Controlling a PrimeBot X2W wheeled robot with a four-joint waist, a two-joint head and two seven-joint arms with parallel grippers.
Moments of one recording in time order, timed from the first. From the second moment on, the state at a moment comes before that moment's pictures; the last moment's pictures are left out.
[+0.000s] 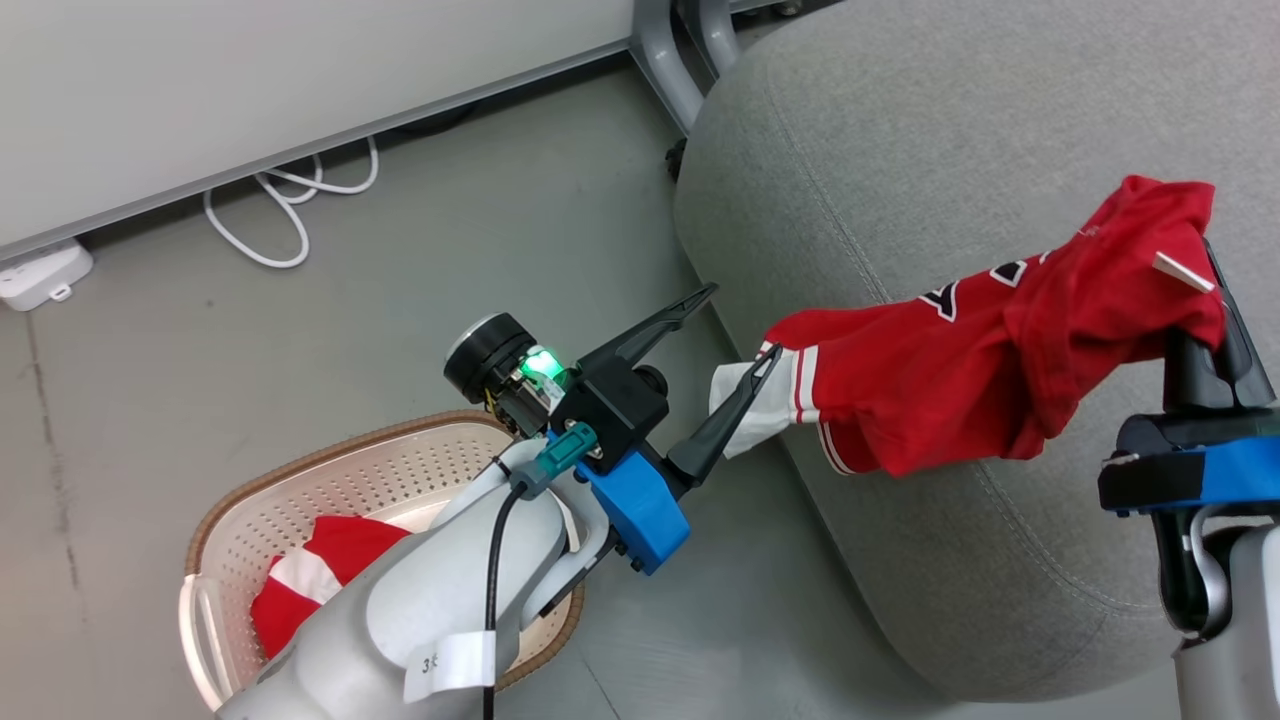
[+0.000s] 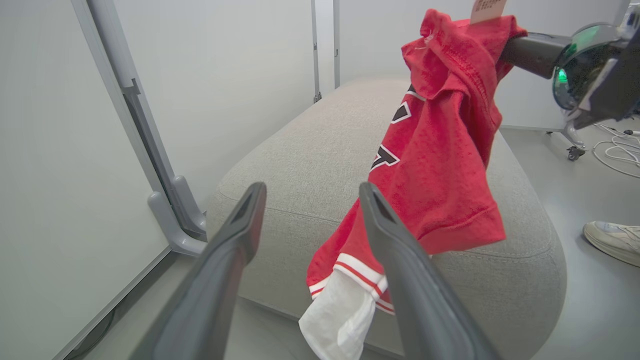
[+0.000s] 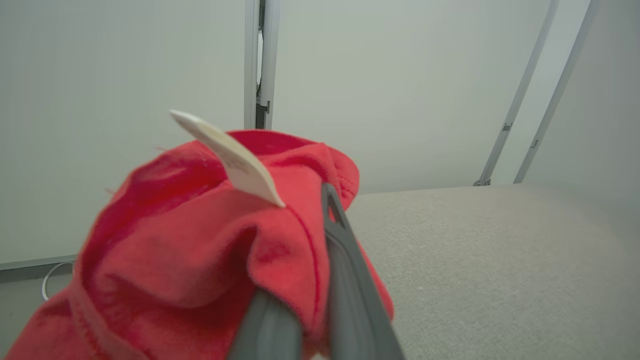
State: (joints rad) left arm -0.72 0.20 -0.95 0.41 -0.46 -0.09 -0.22; right arm -0.34 -0.13 -0.17 0.19 0.07 0.13 -0.26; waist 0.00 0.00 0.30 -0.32
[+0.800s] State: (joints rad) left arm -0.74 0.19 -0.98 0.42 -0.45 -0.09 -0.24; right arm -0.34 -0.13 -0.21 0.16 0.07 0.13 -0.26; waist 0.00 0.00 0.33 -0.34
